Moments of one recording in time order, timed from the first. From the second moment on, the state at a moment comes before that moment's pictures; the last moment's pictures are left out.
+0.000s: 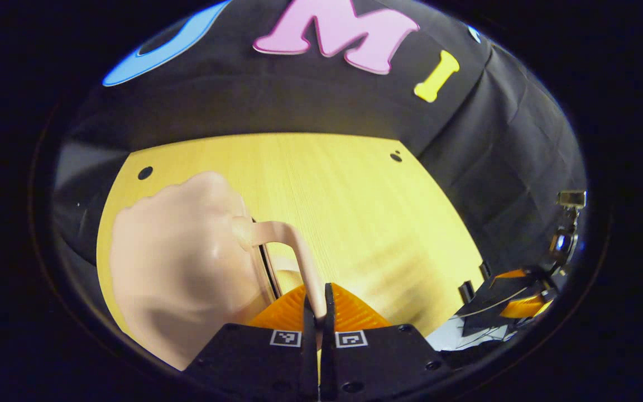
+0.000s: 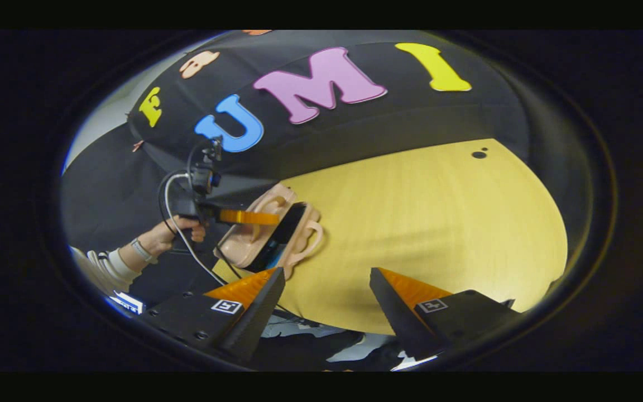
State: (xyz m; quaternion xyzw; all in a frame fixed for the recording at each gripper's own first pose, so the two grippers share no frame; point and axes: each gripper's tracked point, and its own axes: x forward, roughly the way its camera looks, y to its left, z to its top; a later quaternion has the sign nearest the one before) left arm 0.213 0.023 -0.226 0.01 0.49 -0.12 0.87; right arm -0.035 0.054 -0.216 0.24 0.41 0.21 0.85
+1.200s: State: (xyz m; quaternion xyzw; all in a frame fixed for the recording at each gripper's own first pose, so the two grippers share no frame) left arm 0.189 -0.076 0.013 0.13 0.10 -0.05 0.98; right arm 0.098 0.030 -0.071 0.10 0.19 0.15 0.97
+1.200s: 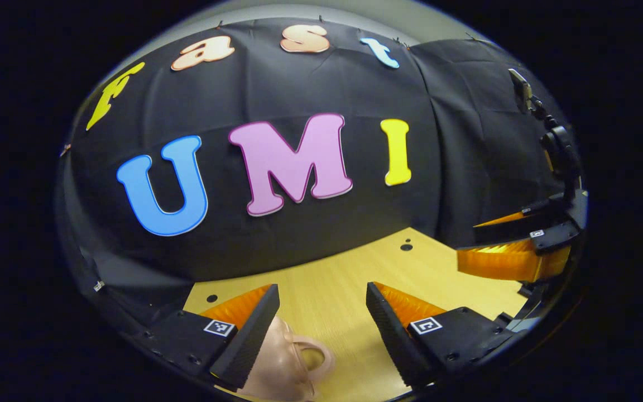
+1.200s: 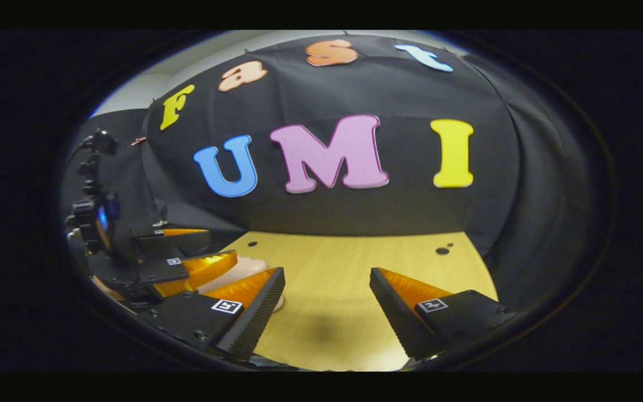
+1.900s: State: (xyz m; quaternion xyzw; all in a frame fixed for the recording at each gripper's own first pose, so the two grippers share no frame) left arm 0.159 -0.069 0.096 0.02 0.00 -0.02 1.00; right arm 0.086 0.032 0.042 -0.02 -0.02 0.10 0.99
